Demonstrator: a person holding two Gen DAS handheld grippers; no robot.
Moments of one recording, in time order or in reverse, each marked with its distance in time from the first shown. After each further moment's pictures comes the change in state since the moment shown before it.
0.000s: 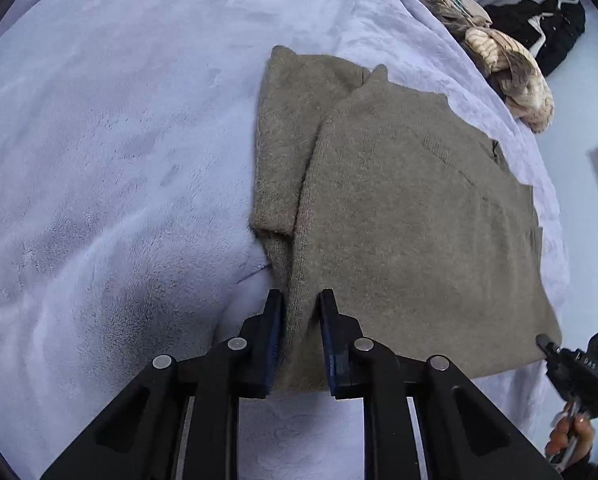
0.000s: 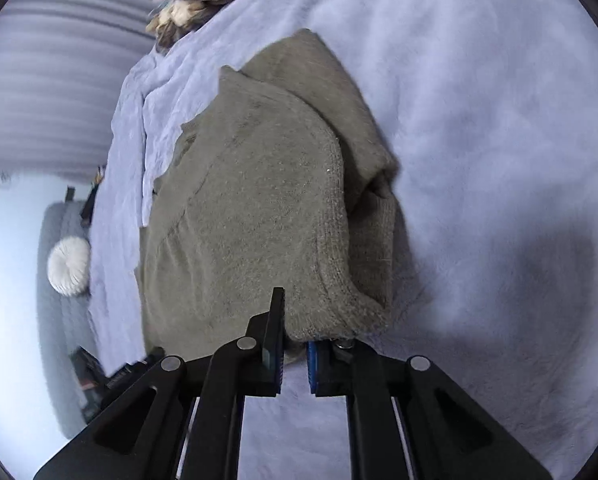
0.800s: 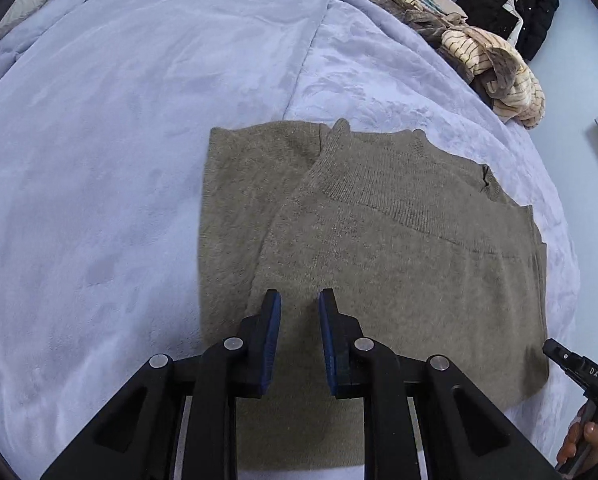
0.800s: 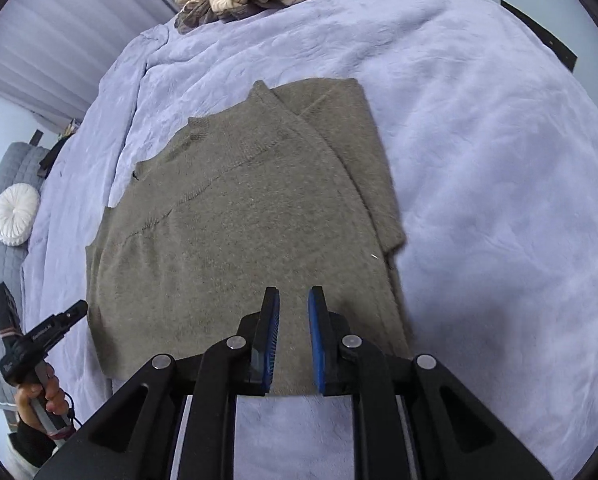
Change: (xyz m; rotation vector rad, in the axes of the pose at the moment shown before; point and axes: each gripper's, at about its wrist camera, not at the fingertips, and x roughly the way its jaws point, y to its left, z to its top) left arm 0.011 -0.049 0.075 0.098 -0.077 0.039; right arm 0.005 0.037 0.025 -0.205 -0.050 -0.199
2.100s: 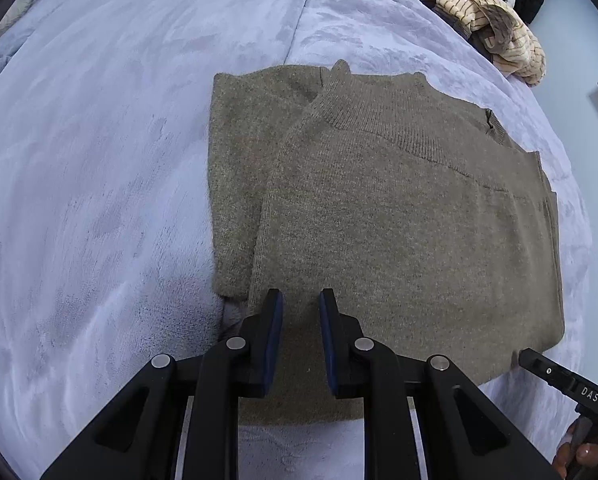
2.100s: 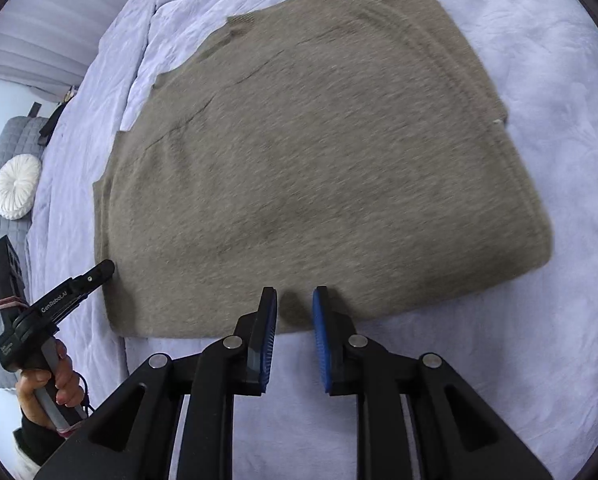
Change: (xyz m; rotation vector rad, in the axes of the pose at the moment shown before) left arm -0.005 0.003 -0.035 0.068 0.101 0.030; right arm 0.037 0.062 -0.064 0.034 0.177 0.057
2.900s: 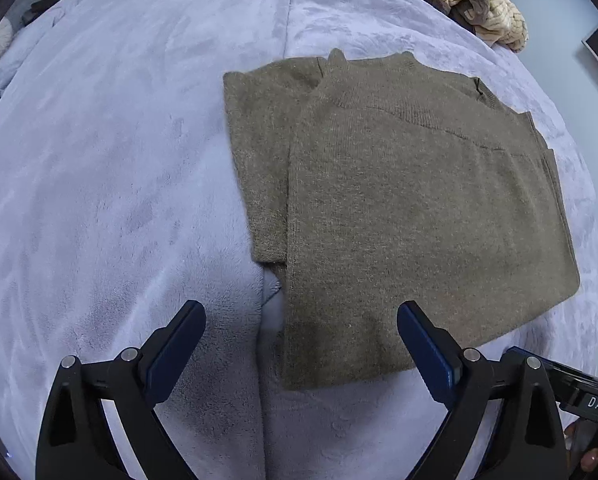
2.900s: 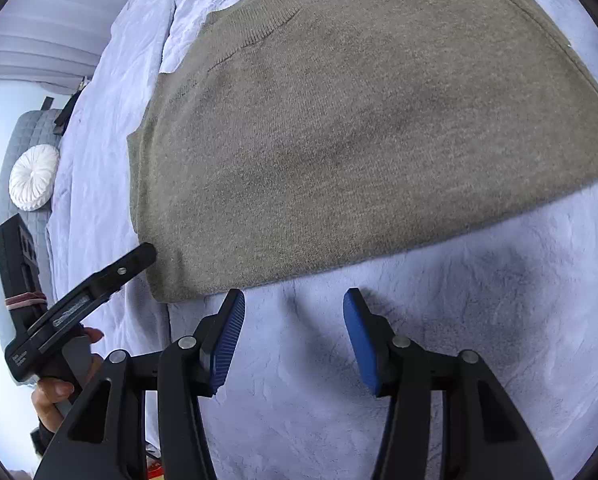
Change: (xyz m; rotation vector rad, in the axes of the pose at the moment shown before) left arm -0.019 0.013 -0.016 0.134 0.021 0.040; right arm 0.037 0.063 -0.042 0.056 0.063 0.080
